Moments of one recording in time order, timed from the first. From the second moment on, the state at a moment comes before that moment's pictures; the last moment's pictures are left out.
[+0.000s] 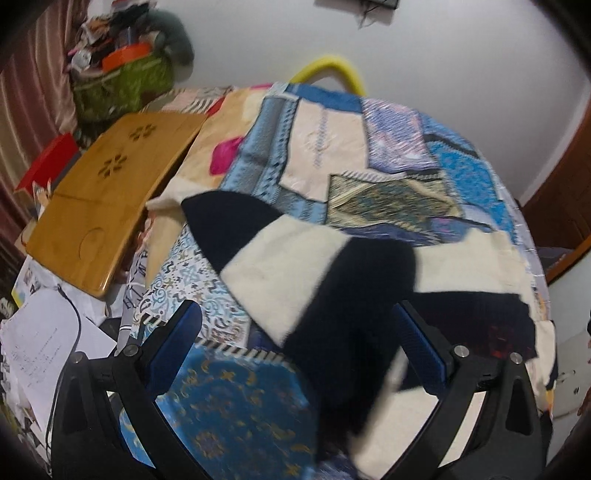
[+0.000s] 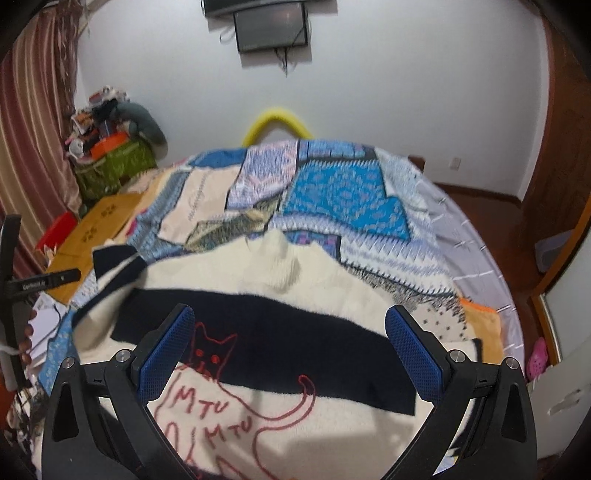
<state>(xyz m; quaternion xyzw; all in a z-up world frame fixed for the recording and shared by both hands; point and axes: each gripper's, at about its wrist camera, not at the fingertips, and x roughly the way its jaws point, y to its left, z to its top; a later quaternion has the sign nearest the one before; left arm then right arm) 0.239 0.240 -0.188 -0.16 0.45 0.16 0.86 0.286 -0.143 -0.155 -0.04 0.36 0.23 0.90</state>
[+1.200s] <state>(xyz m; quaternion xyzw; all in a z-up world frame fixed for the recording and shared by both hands) 0.301 0.341 -0.286 -0.31 0.47 0.15 0.81 0.332 -0.154 -0.217 -0.04 0.44 0.23 0.87</state>
